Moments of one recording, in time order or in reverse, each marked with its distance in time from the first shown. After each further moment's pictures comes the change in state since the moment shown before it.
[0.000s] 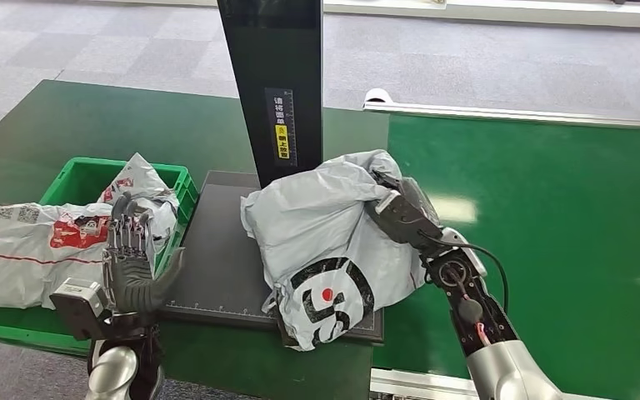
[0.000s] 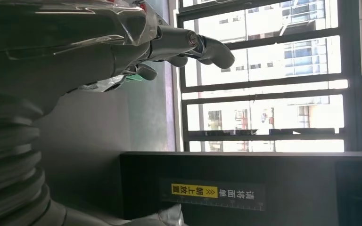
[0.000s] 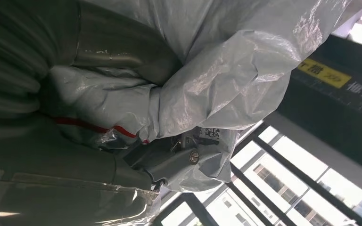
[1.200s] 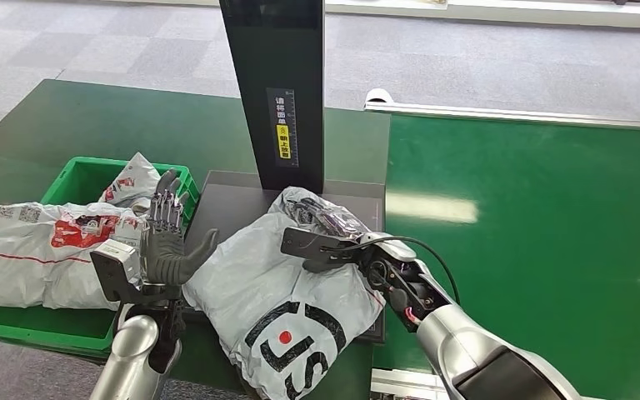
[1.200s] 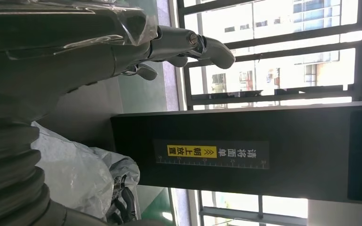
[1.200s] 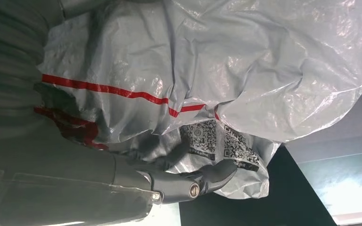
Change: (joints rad) left arm -0.148 0.032 -0.091 0.141 0.042 -0.063 0.048; right arm -0.203 0.150 0.344 0.460 0.177 -0.005 0.165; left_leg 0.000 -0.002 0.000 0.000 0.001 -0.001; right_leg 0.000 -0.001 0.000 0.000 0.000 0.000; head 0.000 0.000
